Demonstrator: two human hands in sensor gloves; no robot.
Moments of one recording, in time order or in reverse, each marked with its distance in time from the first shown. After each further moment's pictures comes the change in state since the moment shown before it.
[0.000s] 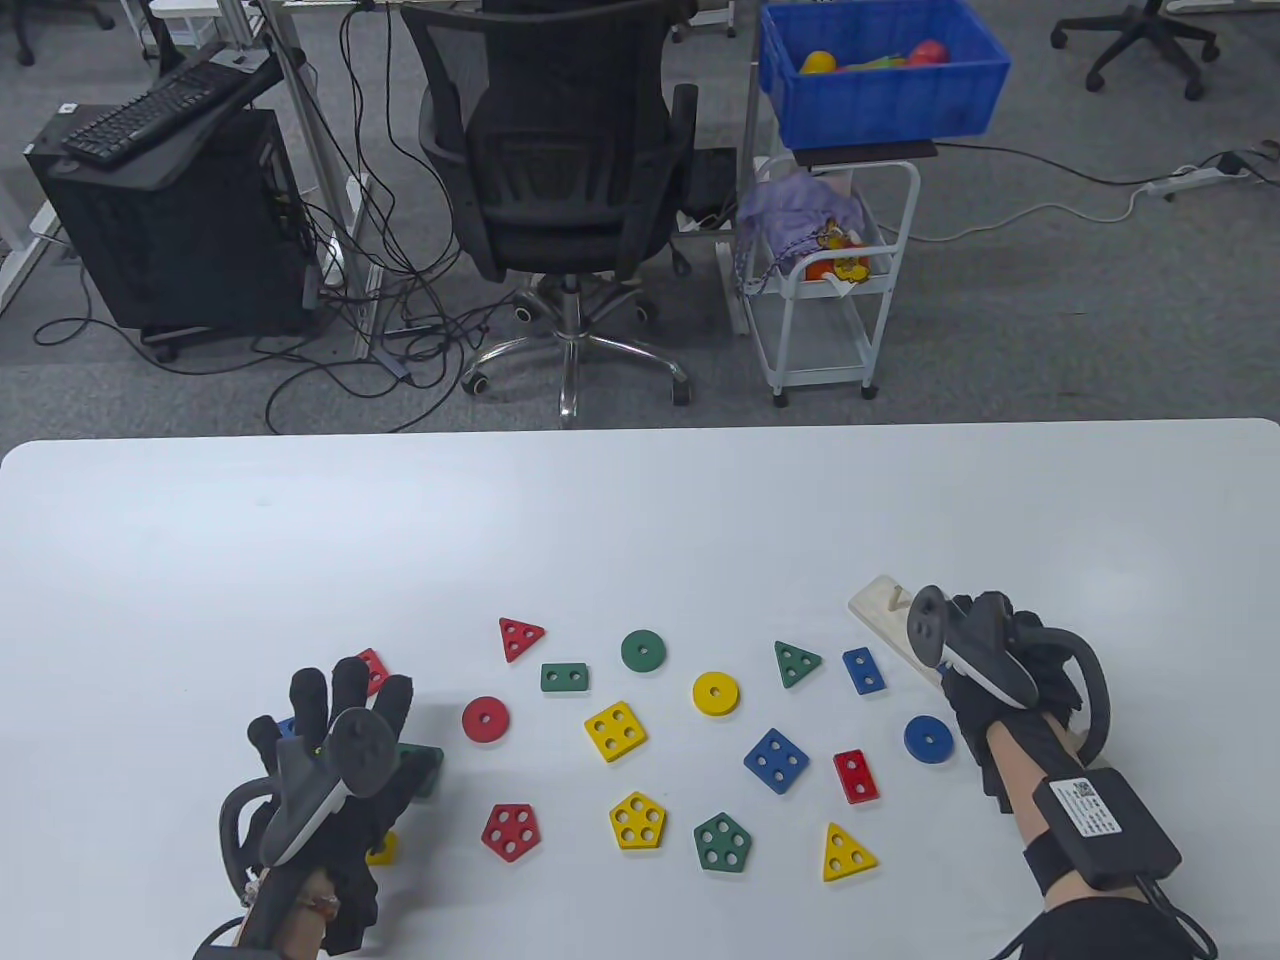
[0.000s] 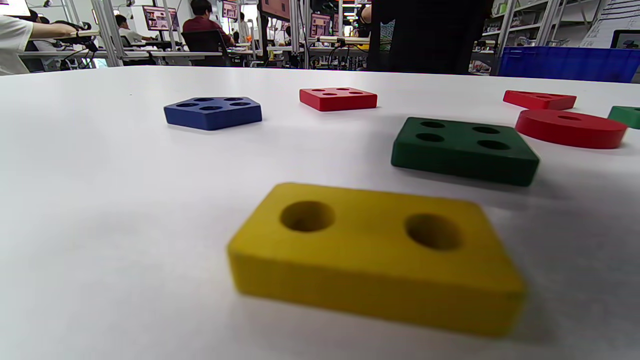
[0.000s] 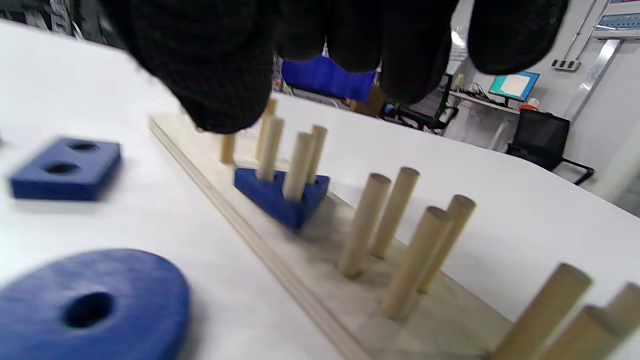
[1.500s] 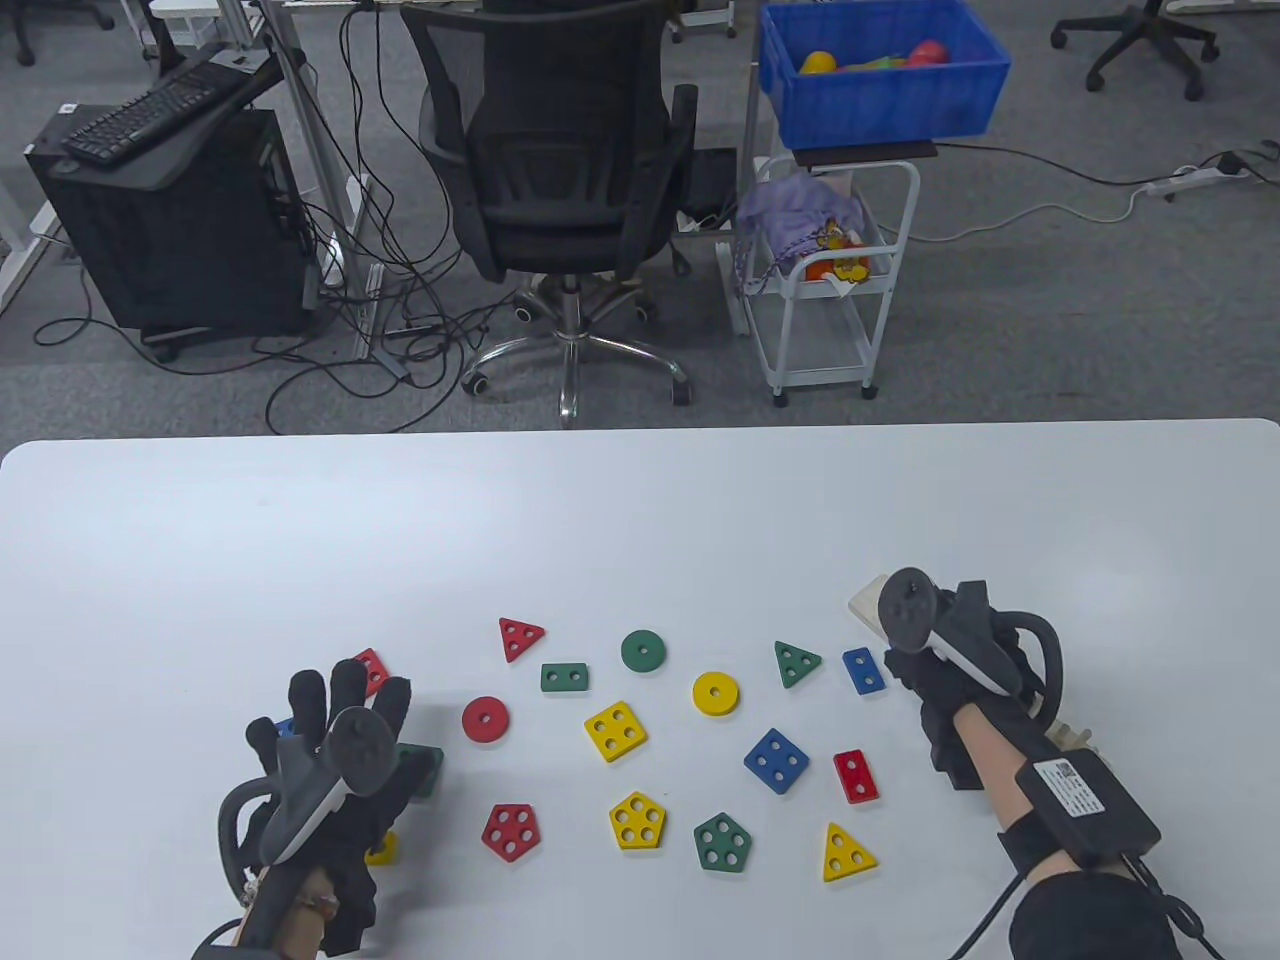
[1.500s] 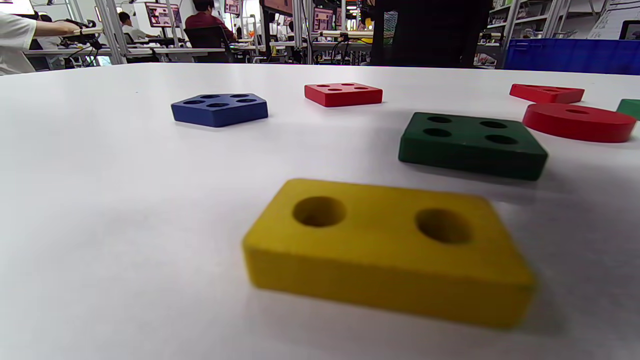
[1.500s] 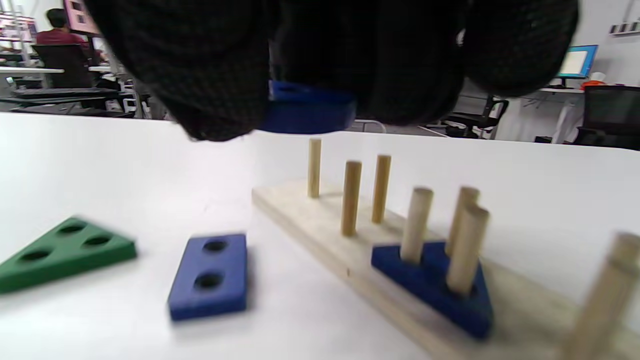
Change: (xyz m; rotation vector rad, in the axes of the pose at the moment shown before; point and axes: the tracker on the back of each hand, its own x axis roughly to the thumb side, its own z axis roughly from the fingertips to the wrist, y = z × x) left_hand 0.000 0.000 0.000 -0.016 0.012 -0.009; right_hand 0.029 -0.021 -0.029 -0.026 -0.077 -0.187
